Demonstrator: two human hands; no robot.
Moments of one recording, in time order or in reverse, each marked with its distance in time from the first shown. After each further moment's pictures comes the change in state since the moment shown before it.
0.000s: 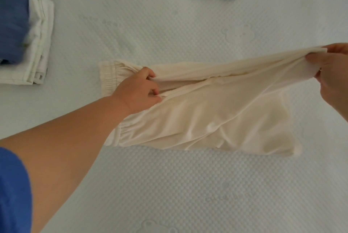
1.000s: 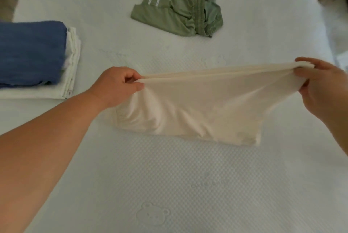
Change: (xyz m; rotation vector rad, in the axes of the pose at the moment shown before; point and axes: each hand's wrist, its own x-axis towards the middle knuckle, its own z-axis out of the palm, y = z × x) left_hand -0.068 0.065 -0.138 -0.244 0.187 -0.135; right_hand -0.077 -0.097 -0.074 0.245 -0.164 -0.028
